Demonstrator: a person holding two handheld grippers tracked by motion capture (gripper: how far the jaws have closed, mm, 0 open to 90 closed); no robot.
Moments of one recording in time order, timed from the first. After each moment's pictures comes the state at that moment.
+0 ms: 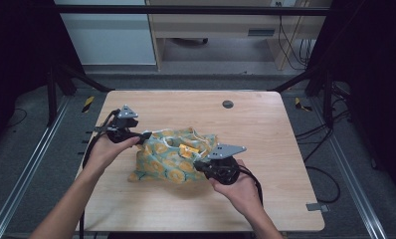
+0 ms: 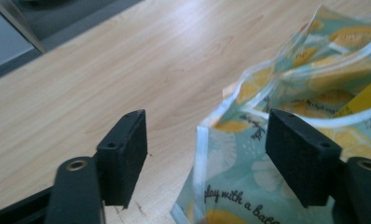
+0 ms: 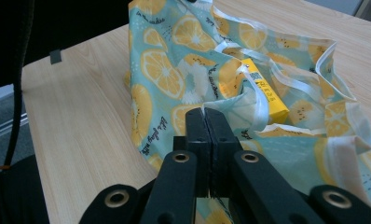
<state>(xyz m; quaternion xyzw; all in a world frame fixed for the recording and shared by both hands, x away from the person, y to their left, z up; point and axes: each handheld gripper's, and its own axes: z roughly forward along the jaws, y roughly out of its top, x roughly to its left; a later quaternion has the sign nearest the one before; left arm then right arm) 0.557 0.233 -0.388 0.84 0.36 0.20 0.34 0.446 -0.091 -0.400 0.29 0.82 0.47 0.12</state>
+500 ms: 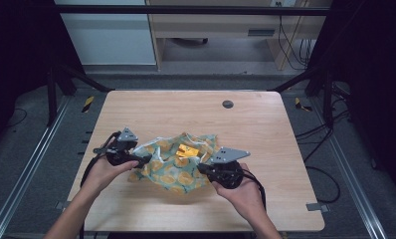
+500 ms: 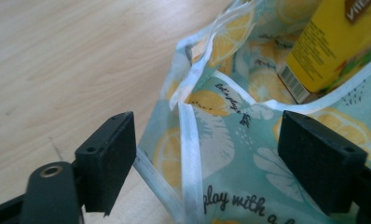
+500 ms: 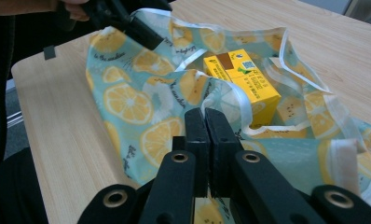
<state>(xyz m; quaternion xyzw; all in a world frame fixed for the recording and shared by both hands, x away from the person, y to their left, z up) 0.515 0.238 -0.427 0.86 0.35 0.16 0.33 0.437 -0.099 -0.403 0.29 0.82 0.47 0.13</state>
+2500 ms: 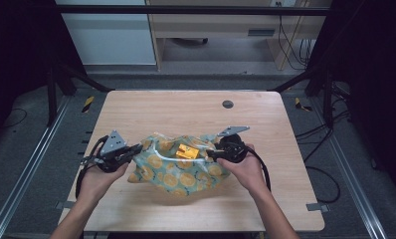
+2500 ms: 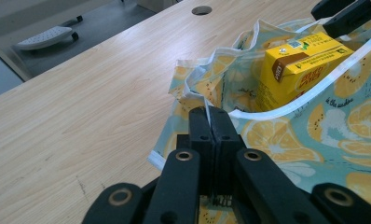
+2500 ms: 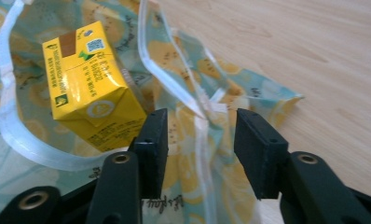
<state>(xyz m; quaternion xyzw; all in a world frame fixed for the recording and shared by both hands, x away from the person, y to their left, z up) 0.474 0.247 -0.393 0.82 0.31 0.24 0.42 0.519 -0.118 -0.424 0.39 0.82 0.39 0.13</state>
